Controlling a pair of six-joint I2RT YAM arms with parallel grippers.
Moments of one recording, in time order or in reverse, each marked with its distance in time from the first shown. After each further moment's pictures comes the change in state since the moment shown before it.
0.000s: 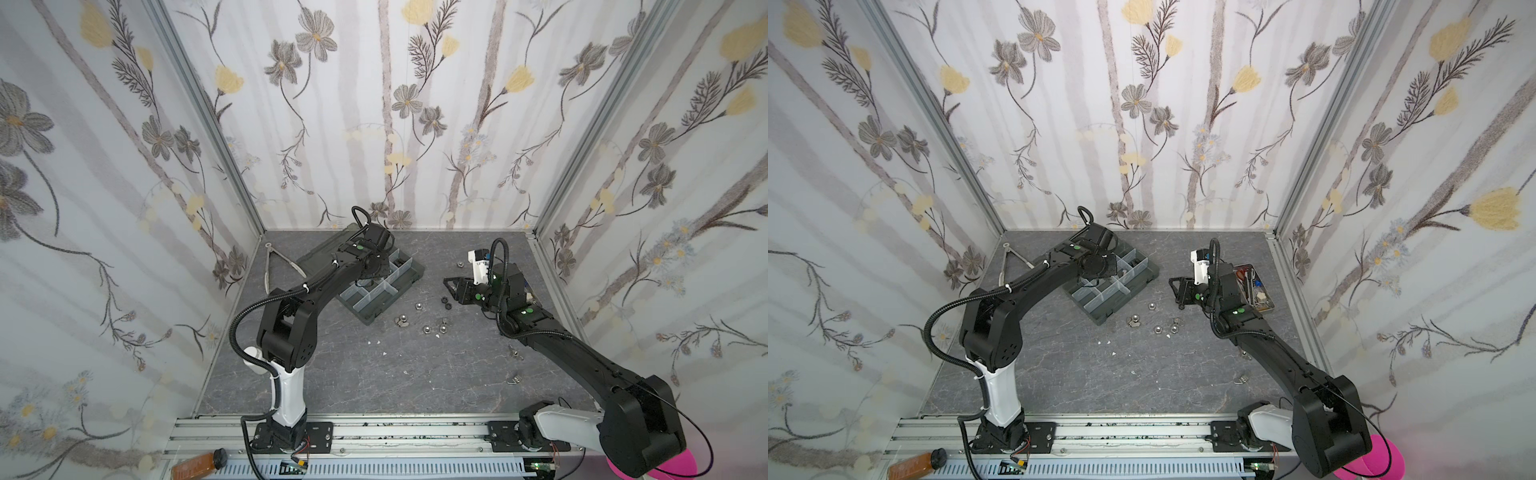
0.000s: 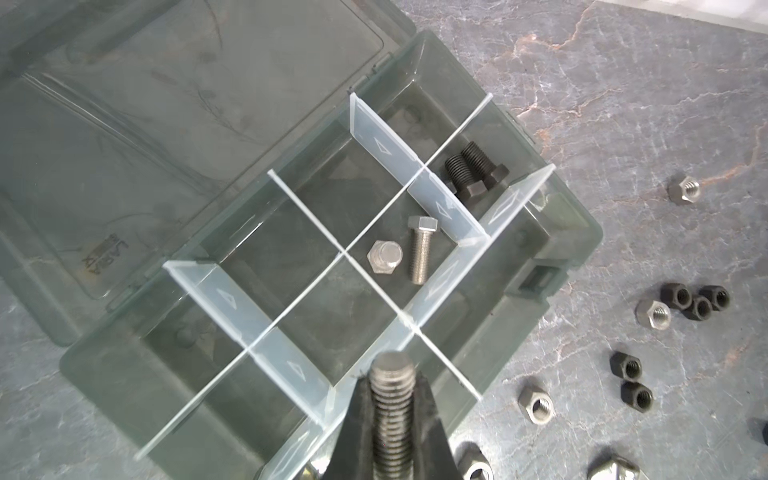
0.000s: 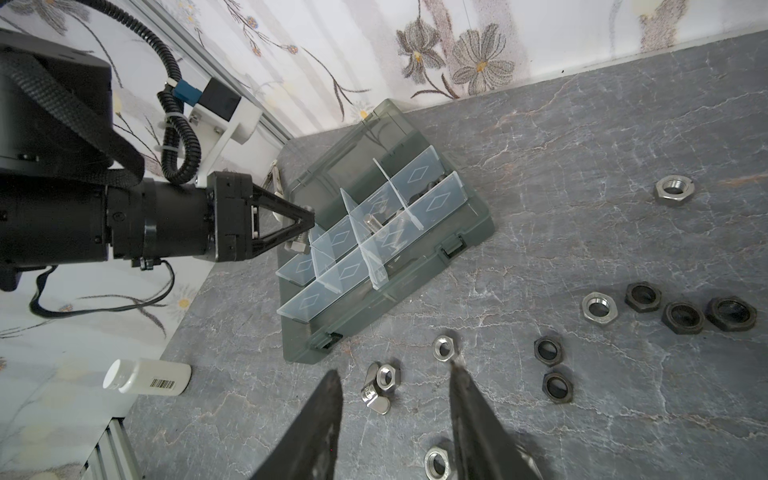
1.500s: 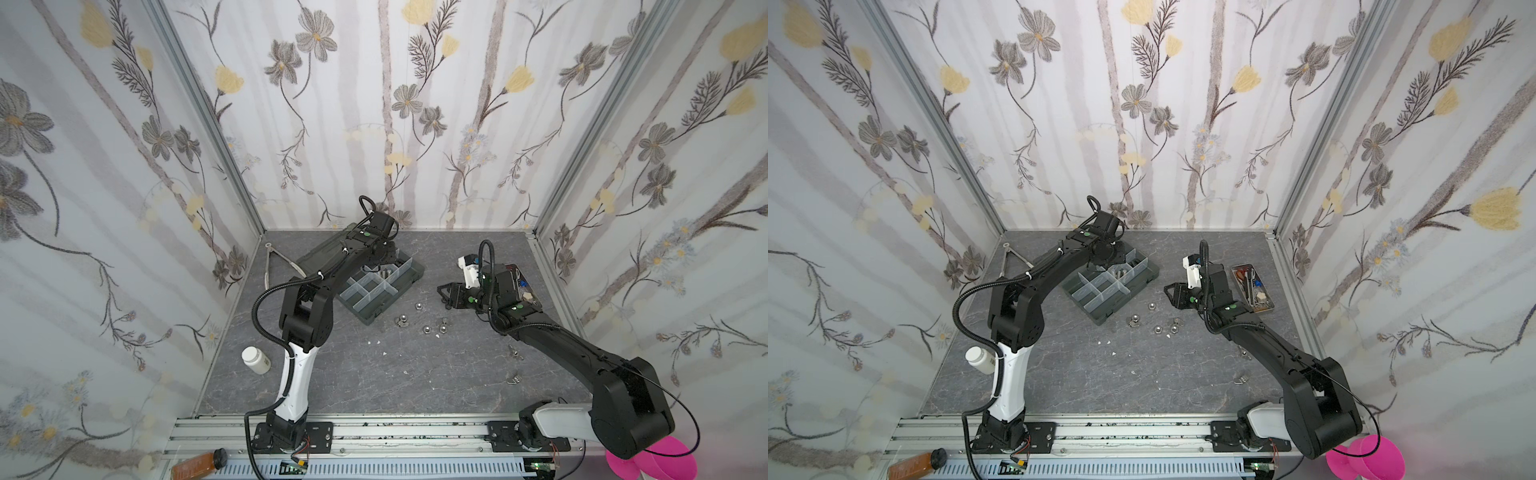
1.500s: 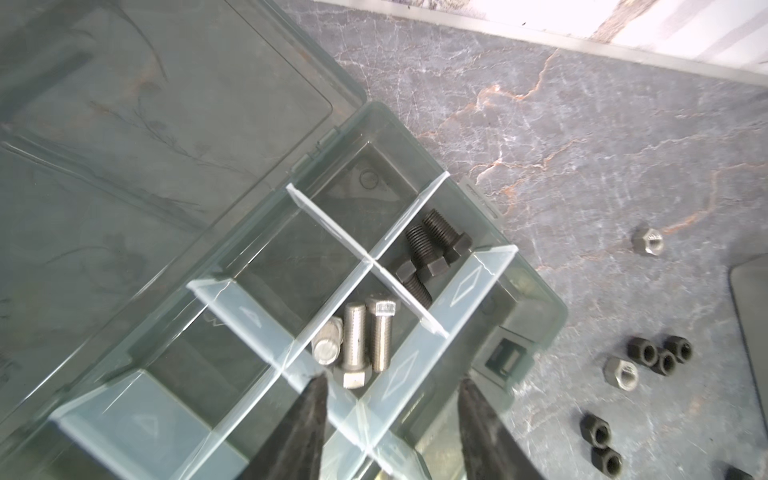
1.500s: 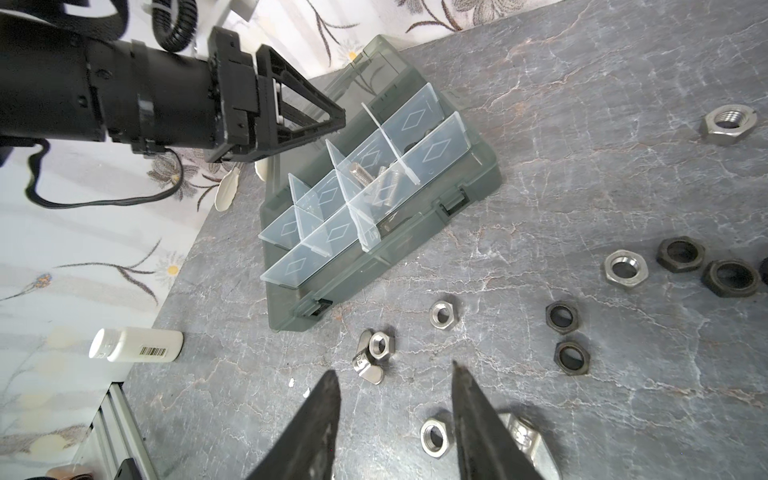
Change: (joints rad) left arm 0.027 0.179 0.265 -0.036 0.068 0.013; right arm 0.032 0.085 0.021 -0.056 -0.017 -0.017
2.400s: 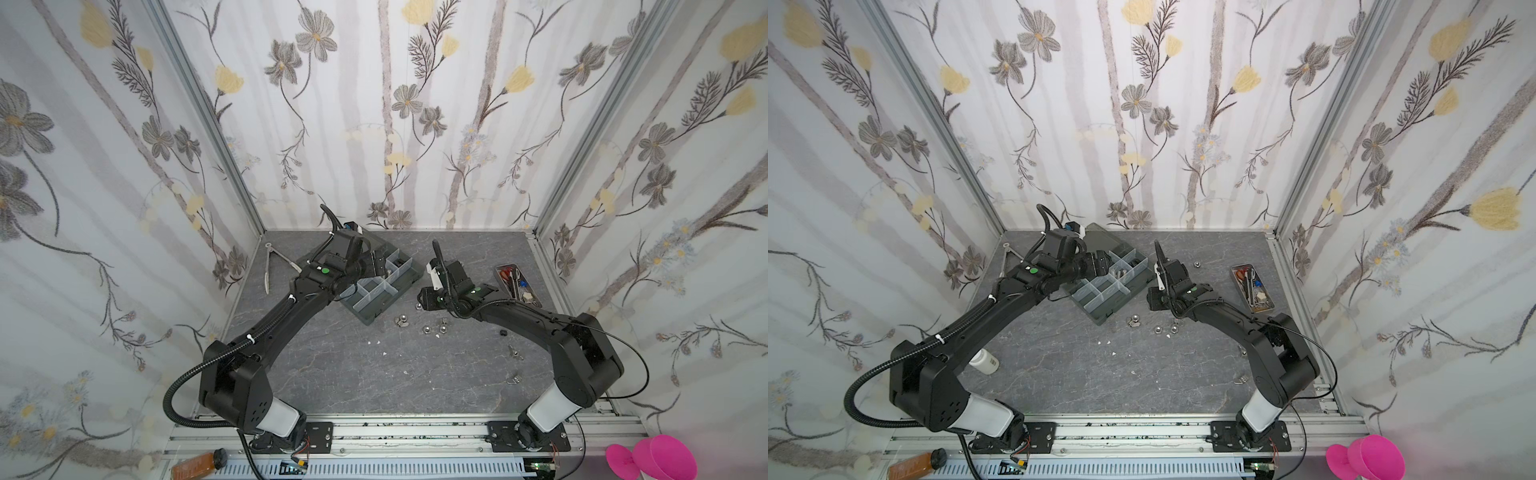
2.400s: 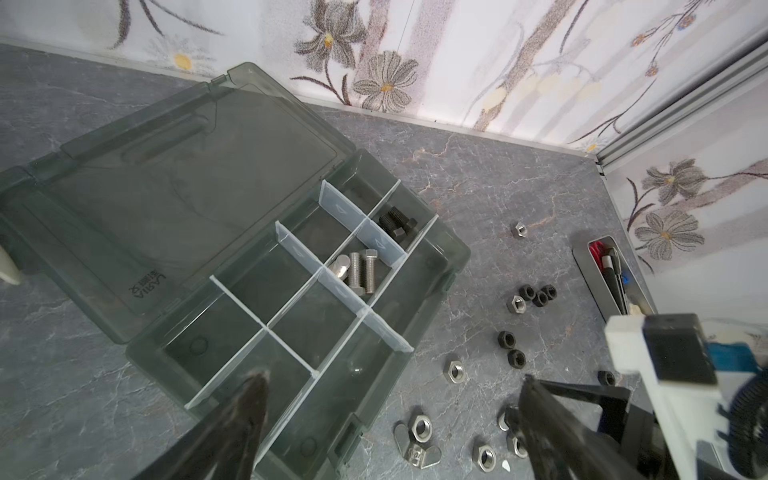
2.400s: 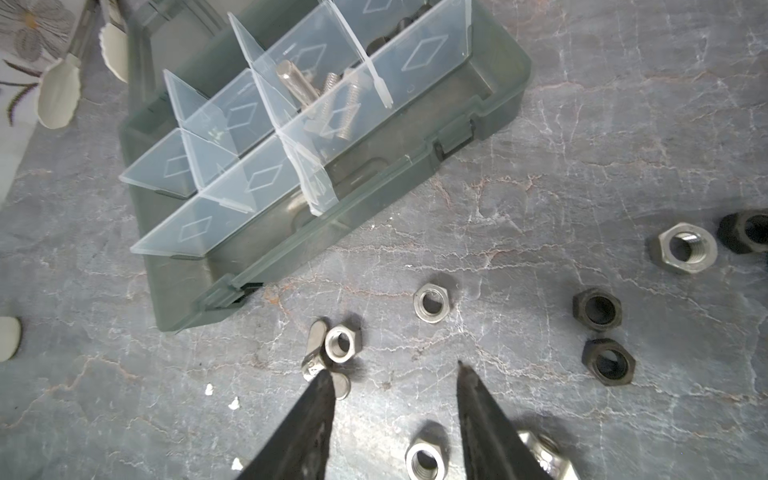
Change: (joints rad) left arm -0.002 -0.679 -0.678 0.298 0.012 -0.001; right arm 0.190 0.338 0.284 -0.246 0.274 -0.032
